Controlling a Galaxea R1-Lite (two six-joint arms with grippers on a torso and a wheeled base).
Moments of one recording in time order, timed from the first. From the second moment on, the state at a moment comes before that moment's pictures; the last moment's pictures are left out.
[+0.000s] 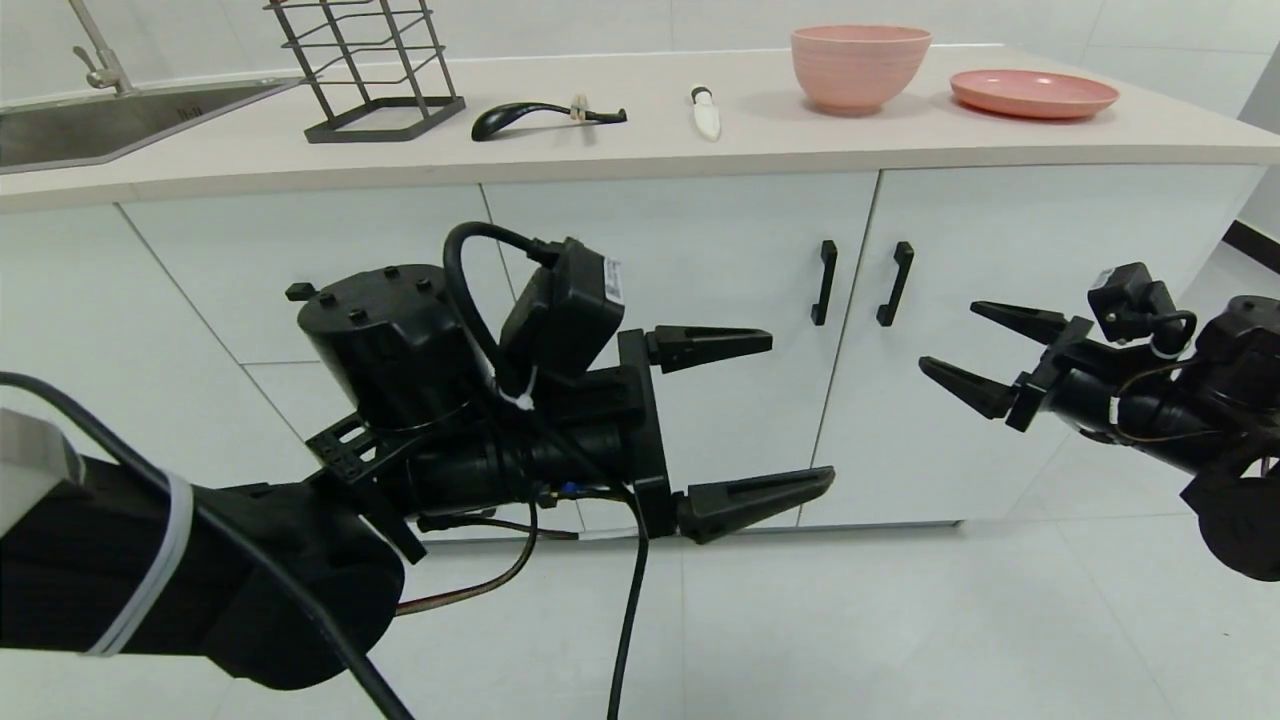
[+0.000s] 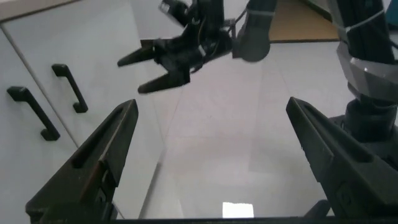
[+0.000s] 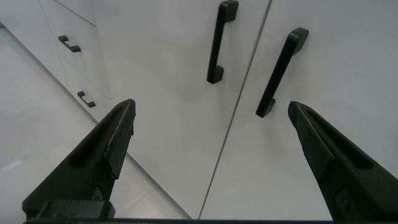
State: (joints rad) left arm -0.65 1.83 -0.87 -1.12 -0.78 0.11; right arm 0.02 1.92 -0.73 -1.37 0.71 -0.18
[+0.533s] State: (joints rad) left arm -0.67 1.90 -1.03 -1.13 -0.81 0.09; right arm 0.03 2.11 -0.99 -1.39 0.76 -0.16
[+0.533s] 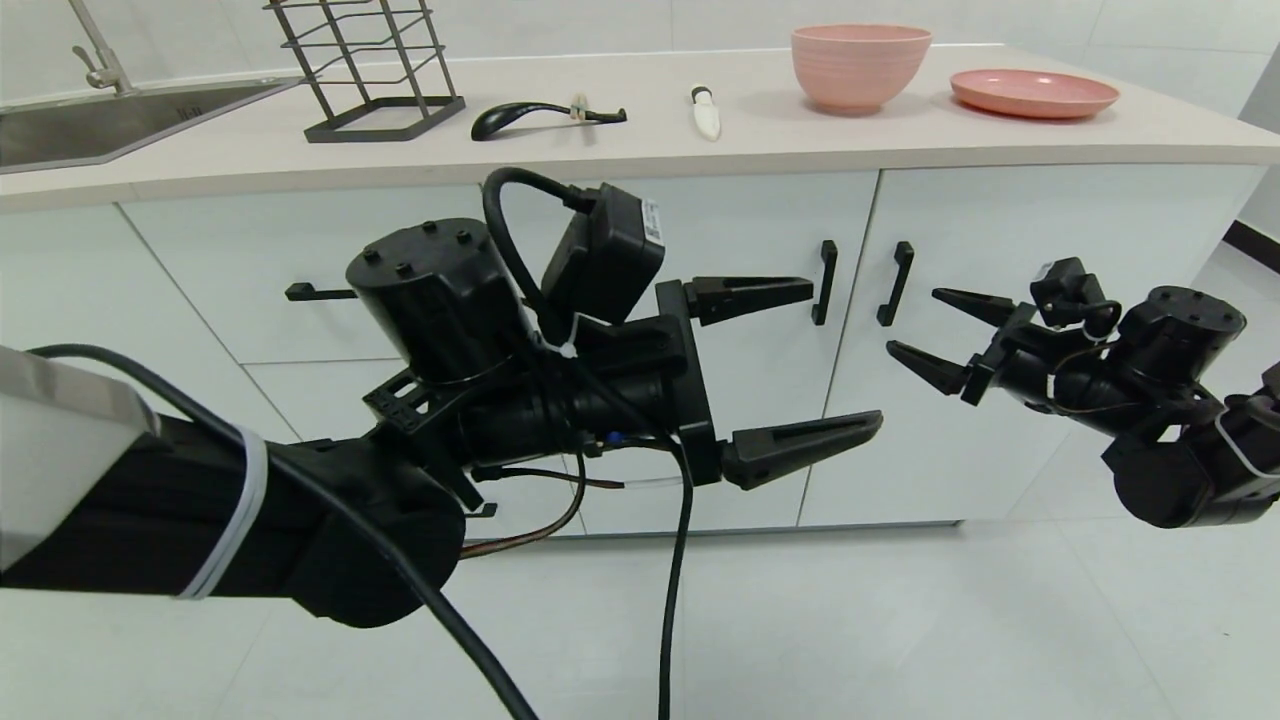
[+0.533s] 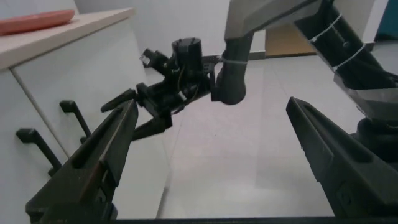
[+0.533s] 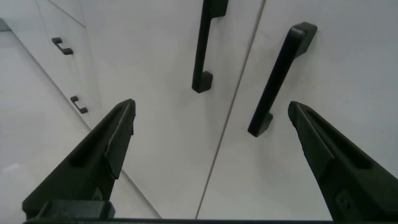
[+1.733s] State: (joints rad) left arm -0.71 2.15 -1.31 -1.05 -0.73 0.04; right arm 0.06 2.30 -1.29 -1.41 0.81 -0.14
